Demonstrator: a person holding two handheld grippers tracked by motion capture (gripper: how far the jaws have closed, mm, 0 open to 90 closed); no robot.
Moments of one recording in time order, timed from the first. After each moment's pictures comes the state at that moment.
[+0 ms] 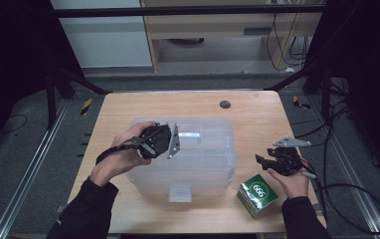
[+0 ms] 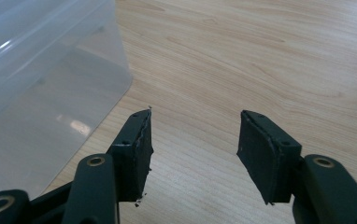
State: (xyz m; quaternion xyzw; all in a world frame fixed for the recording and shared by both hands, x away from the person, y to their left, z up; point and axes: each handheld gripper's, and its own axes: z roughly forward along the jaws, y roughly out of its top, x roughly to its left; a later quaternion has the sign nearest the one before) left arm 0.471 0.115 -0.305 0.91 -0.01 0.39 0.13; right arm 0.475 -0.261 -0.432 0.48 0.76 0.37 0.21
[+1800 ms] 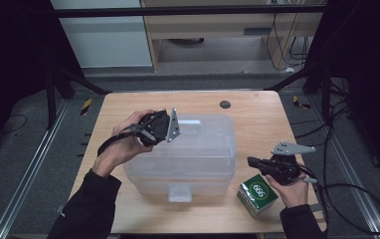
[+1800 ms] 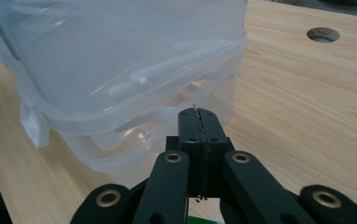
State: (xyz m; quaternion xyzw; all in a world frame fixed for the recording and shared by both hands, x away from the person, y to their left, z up) left arm 0.494 0.116 -0.286 0.90 0.03 0.40 0.15; right arm 0.437 -0.236 -0.400 0.39 0.78 0.47 0.14
